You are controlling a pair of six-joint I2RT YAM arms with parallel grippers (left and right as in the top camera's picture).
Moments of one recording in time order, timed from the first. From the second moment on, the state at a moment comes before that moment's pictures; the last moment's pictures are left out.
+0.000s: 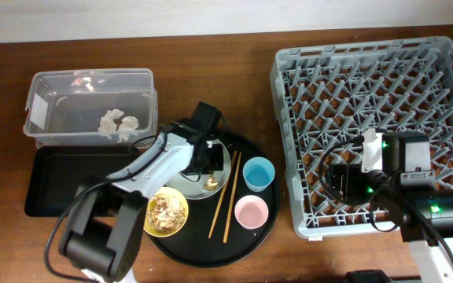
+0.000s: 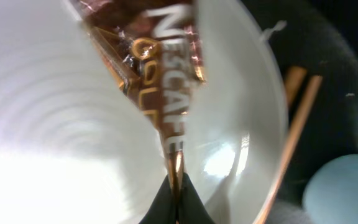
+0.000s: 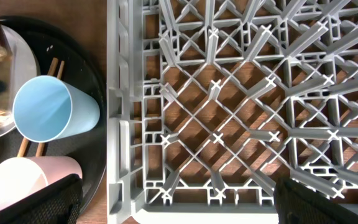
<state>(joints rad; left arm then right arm) -0.47 1.86 1.21 -0.72 0.09 -0.46 0.02 0.96 1.03 -1.10 -0.10 0.07</state>
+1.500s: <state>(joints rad) -0.47 1.54 0.86 -0.86 0.07 -0.47 0.02 0.96 1.03 -1.10 -0.10 0.07</state>
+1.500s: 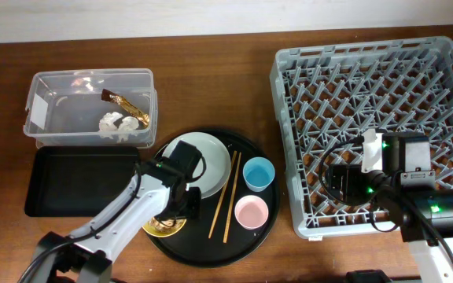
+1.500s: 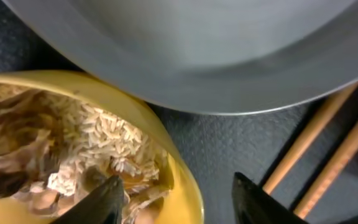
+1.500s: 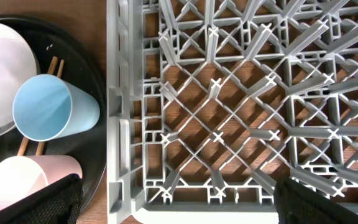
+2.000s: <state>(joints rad) -0.48 1.54 0.84 -0.76 0.07 -0.49 0.02 0.96 1.03 -1.10 -0.10 0.07</state>
